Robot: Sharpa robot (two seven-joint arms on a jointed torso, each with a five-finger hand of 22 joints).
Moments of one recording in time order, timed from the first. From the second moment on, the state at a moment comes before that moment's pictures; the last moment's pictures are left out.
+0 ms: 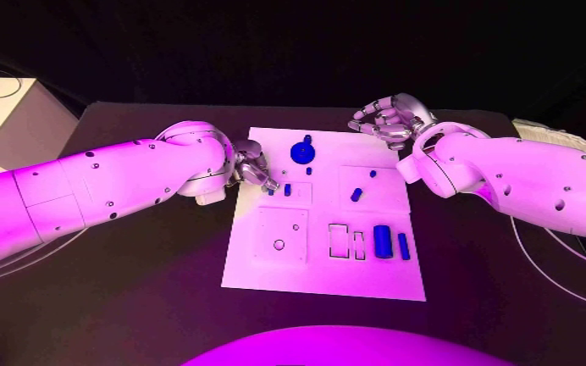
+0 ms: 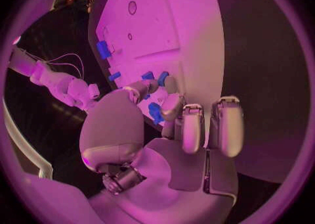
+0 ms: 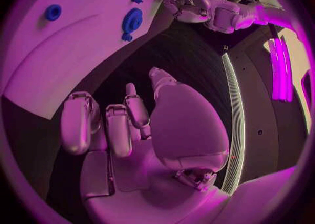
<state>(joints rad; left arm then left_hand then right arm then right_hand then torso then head) 1.28 -0.68 -0.11 1.44 -1.08 0.12 -0.51 1.02 -0.24 0.52 0.15 0.50 1.00 0.02 0.62 0.78 1.37 -0.05 1.23 1.02 1.47 -0.09 1.57 1.31 0.04 1.46 0.02 1.48 1.31 1.25 -0.79 -0.14 1.39 -0.66 -0.52 0.08 1.31 -0.16 0.15 0.29 0.31 0.84 0.16 0.29 0.37 1.31 0.08 1.31 1.29 1.47 0.00 1.49 1.31 0.05 1.46 0.10 1.26 1.31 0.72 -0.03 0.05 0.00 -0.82</state>
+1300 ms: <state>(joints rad) 1.28 -0.74 -0.07 1.48 -0.89 -0.05 -0.42 1.01 -0.20 0.32 0.29 0.32 0.90 0.07 0.59 0.77 1.20 0.00 1.06 0.81 1.47 -0.06 1.50 1.31 0.06 1.35 0.04 1.37 1.24 1.25 -0.79 -0.14 1.39 -0.66 -0.53 0.09 1.30 -0.15 0.15 0.29 0.31 0.83 0.16 0.29 0.37 1.30 0.08 1.31 1.29 1.47 0.00 1.49 1.31 0.05 1.46 0.10 1.25 1.31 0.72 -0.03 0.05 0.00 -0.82</state>
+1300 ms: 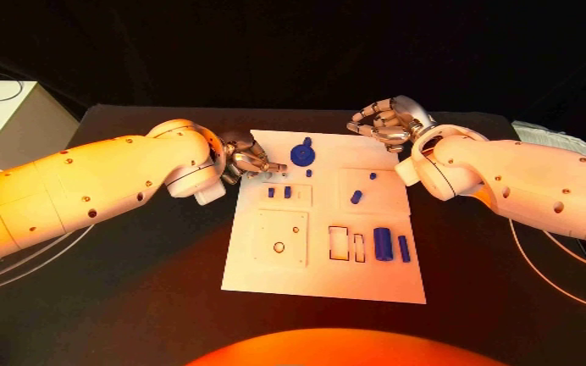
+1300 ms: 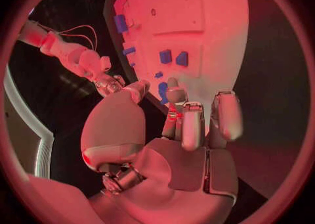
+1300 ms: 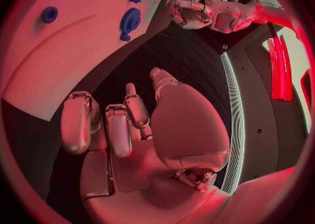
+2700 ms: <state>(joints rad) 1.23 -0.52 -0.12 1.28 -1.49 -0.25 0.09 1.41 -0.27 0.54 0.08 0.32 0.73 0.16 0.45 0.45 0.75 0.13 0.64 0.31 1.01 0.05 1.17 0.75 0.17 0.88 0.15 0.98 0.81 1.25 -0.77 -0.14 1.37 -0.64 -0.54 0.11 1.30 -0.16 0.22 0.29 0.31 0.79 0.17 0.33 0.37 0.96 0.10 0.80 0.72 1.29 0.02 1.04 0.94 0.17 1.19 0.12 0.45 0.88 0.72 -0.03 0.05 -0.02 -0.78</state>
